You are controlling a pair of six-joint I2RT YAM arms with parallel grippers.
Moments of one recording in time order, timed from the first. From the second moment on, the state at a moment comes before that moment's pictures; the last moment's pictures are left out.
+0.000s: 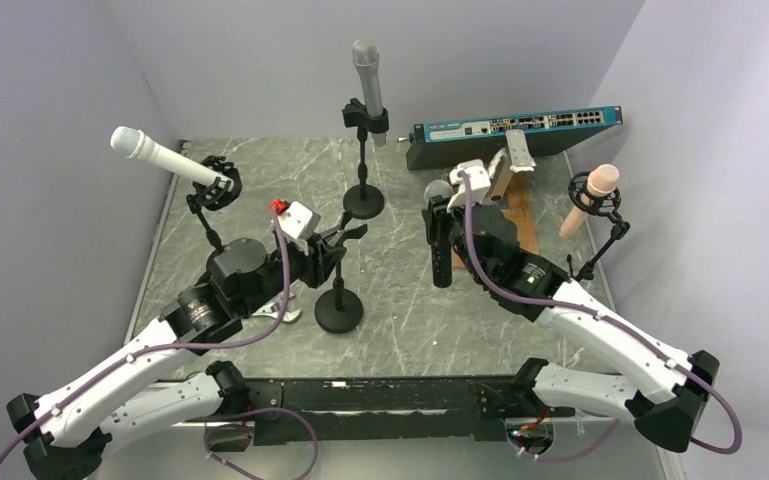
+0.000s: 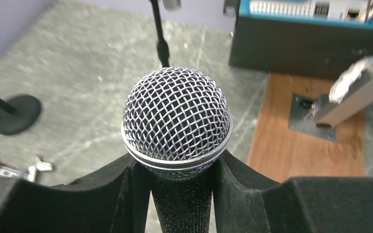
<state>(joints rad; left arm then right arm) -0.88 0.75 0.84 -0.22 -0.14 -0.16 0.86 1.00 1.04 -0.21 0.51 0.15</state>
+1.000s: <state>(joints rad) -0.88 0.50 0.38 0.25 -0.20 -0.25 0.79 1.11 0.92 -0.21 0.33 0.26</state>
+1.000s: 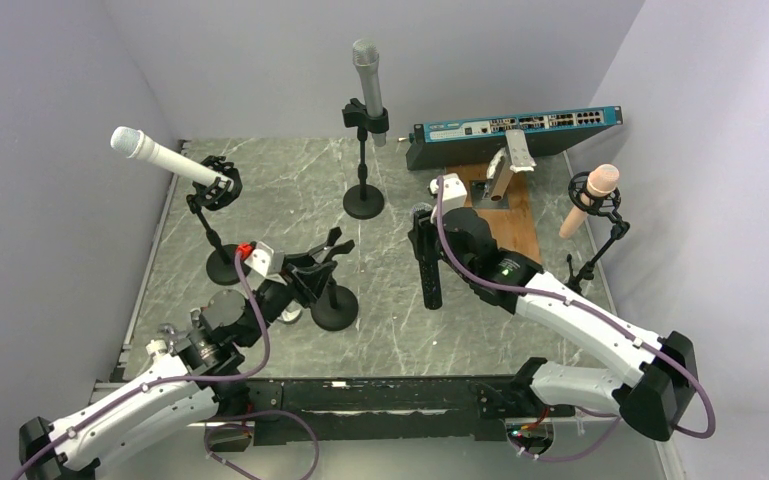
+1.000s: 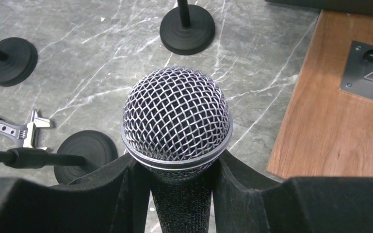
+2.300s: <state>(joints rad) -0.89 0.76 1.09 -0.45 -0.09 -0.19 0.64 1.34 0.94 -0.29 0.27 0.32</state>
